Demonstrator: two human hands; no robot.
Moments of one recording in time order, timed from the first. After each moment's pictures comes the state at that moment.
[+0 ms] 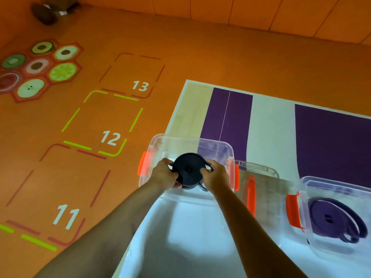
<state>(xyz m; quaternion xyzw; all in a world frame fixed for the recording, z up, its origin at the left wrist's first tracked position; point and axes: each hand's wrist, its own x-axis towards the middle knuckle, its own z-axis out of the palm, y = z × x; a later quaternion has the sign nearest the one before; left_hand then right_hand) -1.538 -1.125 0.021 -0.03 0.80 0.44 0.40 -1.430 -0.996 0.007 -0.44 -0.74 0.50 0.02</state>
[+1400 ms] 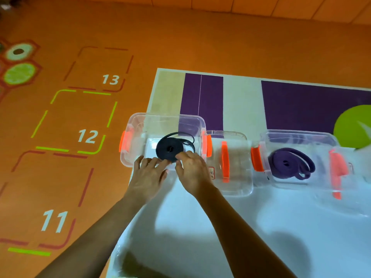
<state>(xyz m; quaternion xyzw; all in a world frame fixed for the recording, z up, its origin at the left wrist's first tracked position) -1.473 -1.186 0.002 0.48 0.87 0.03 0.09 -1.367 -1.044 0.013 -0.27 -0.91 0.30 0.05</state>
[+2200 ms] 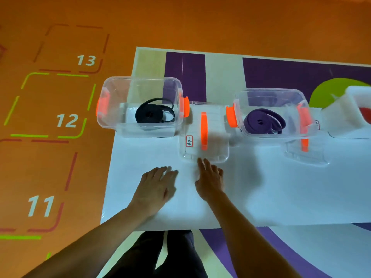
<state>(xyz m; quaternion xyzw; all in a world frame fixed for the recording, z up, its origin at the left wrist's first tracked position) -1.325 -1.255 -0.026 0.59 0.80 0.04 0.14 -1.179 -1.091 -0.071 -0.41 -0.88 0.16 -0.18</state>
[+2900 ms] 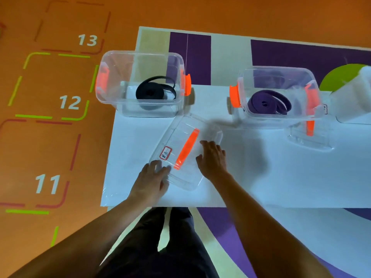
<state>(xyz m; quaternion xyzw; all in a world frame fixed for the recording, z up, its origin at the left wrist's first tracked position) -1.291 -1.283 -0.073 0.54 0.81 0.01 0.22 -1.161 -1.081 -0.047 -0.44 -0.86 0.23 -0.10</state>
